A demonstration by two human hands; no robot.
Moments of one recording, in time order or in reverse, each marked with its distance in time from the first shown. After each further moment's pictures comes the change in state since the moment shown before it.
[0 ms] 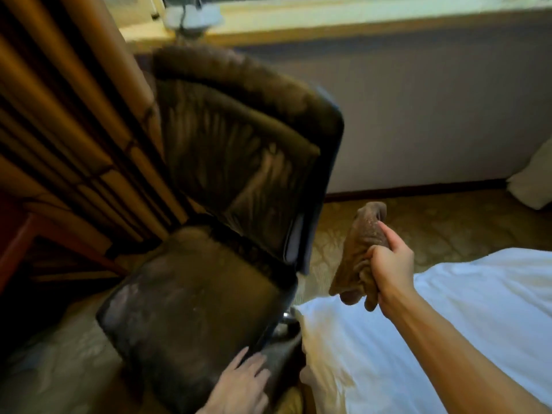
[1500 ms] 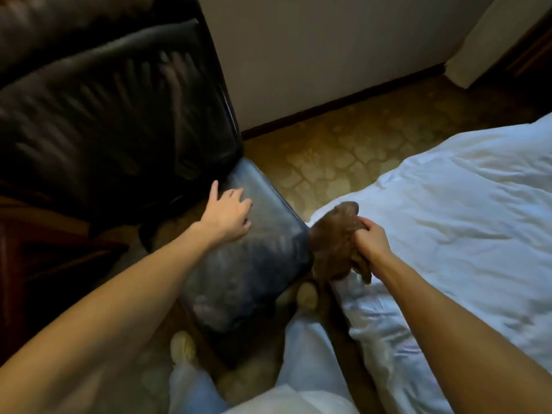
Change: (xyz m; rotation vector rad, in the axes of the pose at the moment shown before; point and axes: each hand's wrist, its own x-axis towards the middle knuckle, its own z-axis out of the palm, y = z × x) left_hand -0.020 -0.199 -0.172 0.023 0.124 -0.098; right_hand -0.106 0.050 0.061 -0.251 0.063 0.417
